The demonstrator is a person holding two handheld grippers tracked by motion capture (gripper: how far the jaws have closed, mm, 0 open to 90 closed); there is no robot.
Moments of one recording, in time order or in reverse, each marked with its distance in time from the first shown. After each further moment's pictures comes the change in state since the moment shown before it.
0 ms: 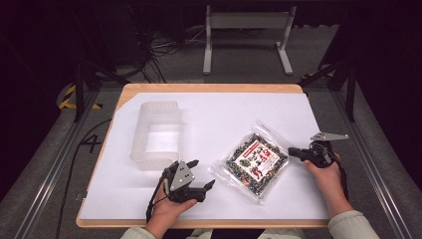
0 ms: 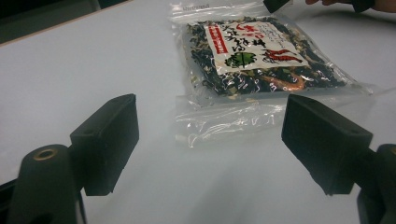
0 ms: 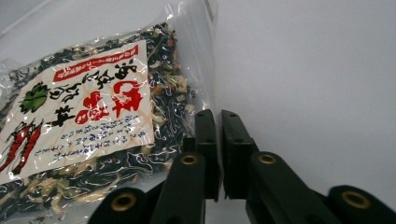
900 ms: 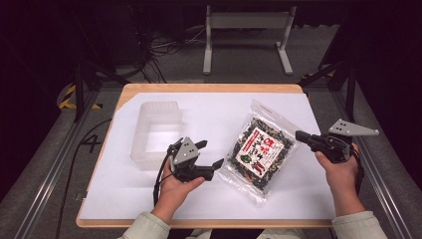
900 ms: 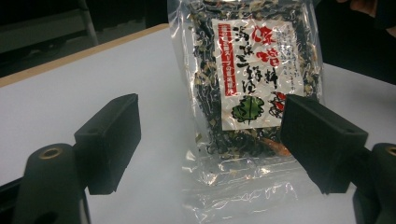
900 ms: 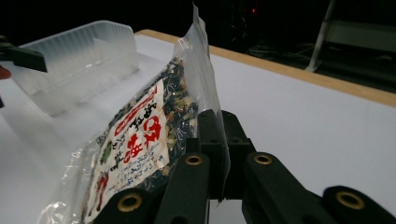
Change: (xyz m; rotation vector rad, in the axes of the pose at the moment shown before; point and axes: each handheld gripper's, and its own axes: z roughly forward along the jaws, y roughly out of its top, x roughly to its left) left arm 0.021 0.063 0.010 -0.058 -0.057 -0.067; right arm 0.054 0.054 -0.076 -0.275 0.017 -0.186
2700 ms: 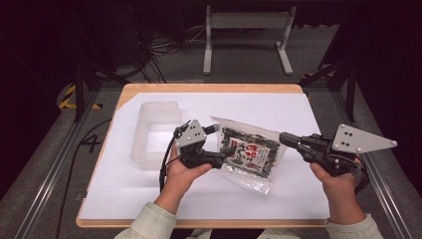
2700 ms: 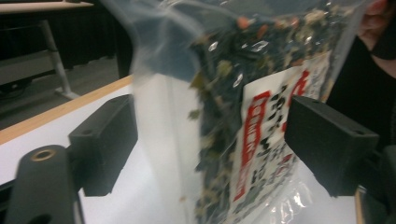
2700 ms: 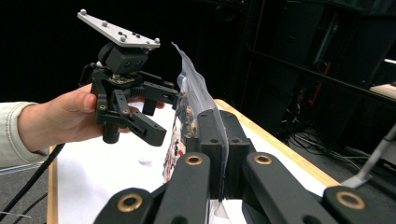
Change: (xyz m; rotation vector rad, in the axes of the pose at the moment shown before) left arm -0.005 0.050 0.003 -0.140 -0.146 0.026; right arm 0.091 0.061 -0.030 -0.225 0.249 -0.302
